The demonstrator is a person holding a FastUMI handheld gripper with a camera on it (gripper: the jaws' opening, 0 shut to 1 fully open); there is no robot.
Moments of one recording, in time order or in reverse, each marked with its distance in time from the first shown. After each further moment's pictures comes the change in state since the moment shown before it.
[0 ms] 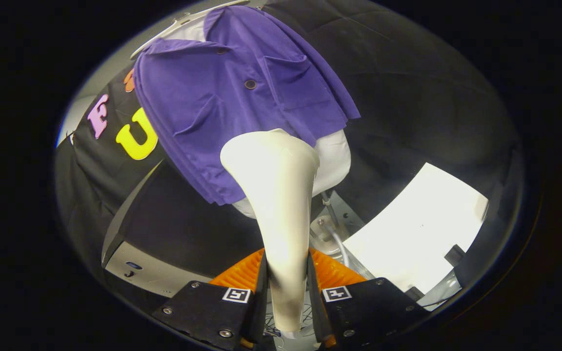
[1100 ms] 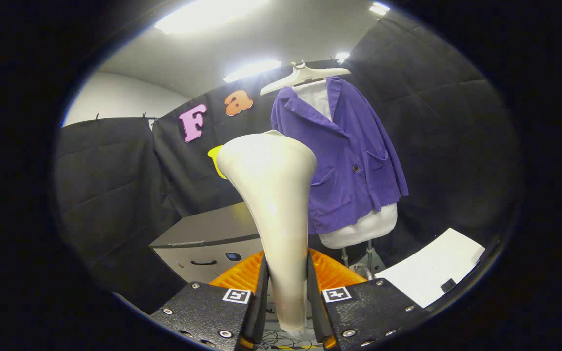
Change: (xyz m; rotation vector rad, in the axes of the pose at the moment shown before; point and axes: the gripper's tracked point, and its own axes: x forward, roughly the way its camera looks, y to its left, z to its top) arm -0.215 0.141 0.003 -0.259 -0.323 0.300
